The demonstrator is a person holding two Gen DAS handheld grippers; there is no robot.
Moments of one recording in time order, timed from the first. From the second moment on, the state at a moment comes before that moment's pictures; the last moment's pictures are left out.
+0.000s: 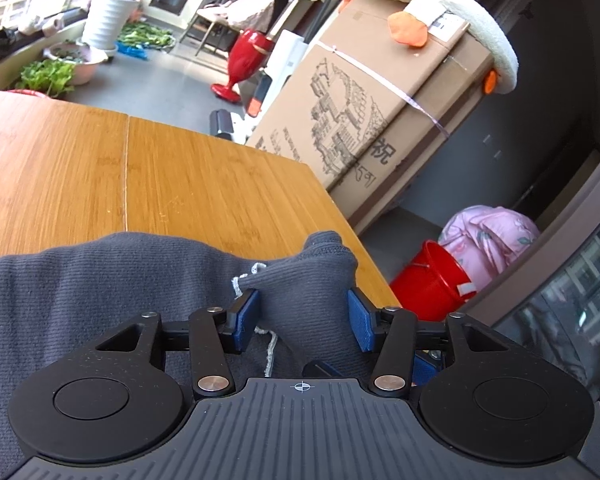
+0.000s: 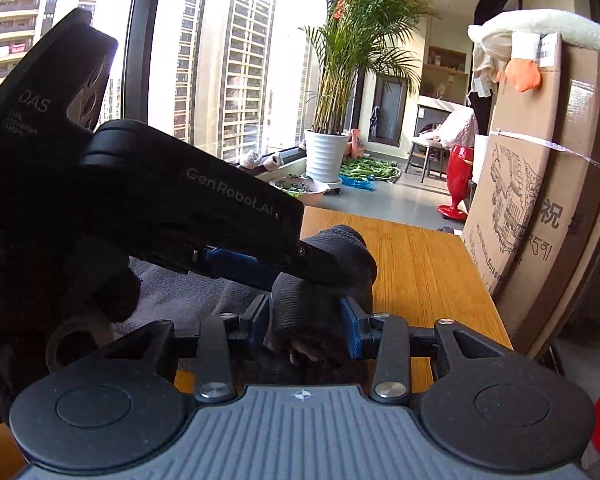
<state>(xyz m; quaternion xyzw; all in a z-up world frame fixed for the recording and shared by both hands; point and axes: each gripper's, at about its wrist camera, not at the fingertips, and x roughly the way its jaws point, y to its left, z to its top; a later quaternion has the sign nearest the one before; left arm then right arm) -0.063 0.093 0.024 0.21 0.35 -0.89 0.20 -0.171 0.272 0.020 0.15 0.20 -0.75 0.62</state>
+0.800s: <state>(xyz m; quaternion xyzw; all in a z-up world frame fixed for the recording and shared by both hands) -0.040 0.065 0.006 0.19 0.43 -0.86 0.21 -0.249 0.276 0.001 0.42 -0.06 -0.68 0.60</state>
